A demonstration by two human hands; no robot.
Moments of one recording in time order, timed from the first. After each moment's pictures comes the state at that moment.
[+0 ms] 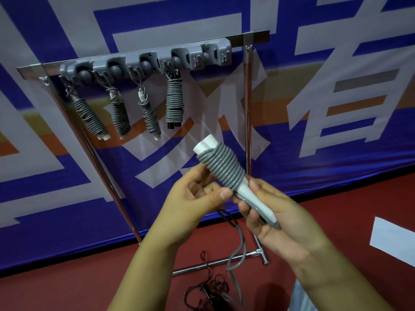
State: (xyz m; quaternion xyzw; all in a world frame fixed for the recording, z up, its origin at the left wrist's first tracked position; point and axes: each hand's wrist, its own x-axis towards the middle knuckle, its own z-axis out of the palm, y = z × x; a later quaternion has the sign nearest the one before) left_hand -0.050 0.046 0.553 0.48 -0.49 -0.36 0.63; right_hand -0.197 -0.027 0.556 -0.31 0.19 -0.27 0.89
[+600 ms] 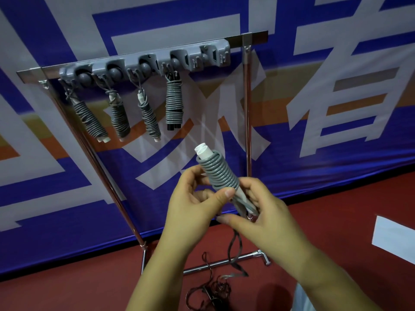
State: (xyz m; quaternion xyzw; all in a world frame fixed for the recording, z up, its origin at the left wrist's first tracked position) left_hand -0.065 0.046 0.551 0.57 -0.41 -0.27 0.66; right_hand -0.189 -0.027 0.527 -0.77 0.23 -0.34 0.49
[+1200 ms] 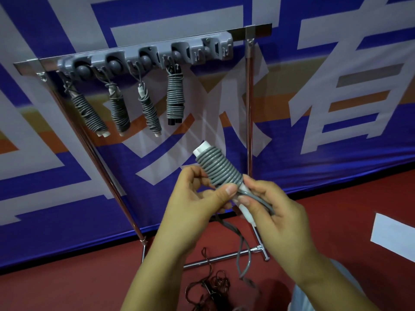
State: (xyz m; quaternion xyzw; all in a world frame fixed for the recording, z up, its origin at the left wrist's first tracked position) left_hand -0.068 0.053 0.559 0.55 -0.38 -0.33 0.67; right_hand -0.190 -0.020 0.516 -0.71 0.19 -0.51 0.44
